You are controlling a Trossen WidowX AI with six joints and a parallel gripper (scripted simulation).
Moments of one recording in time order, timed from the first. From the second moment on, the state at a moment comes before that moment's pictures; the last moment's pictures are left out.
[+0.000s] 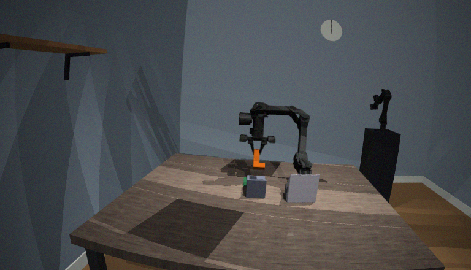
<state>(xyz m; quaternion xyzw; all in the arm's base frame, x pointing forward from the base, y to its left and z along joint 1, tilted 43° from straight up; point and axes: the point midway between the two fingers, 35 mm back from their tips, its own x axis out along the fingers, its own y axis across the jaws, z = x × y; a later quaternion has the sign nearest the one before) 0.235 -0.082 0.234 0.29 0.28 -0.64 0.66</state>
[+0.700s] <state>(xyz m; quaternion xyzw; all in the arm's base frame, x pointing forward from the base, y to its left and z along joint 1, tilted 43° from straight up) 0.238 -0.102 0.228 0.29 0.27 -0.64 0.66</state>
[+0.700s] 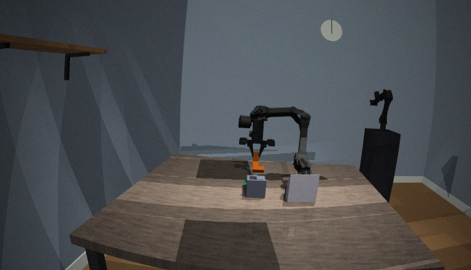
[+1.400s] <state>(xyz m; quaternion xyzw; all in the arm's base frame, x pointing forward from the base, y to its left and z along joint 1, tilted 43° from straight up) 0.239 -0.127 0.204 0.29 0.27 -0.64 0.66</state>
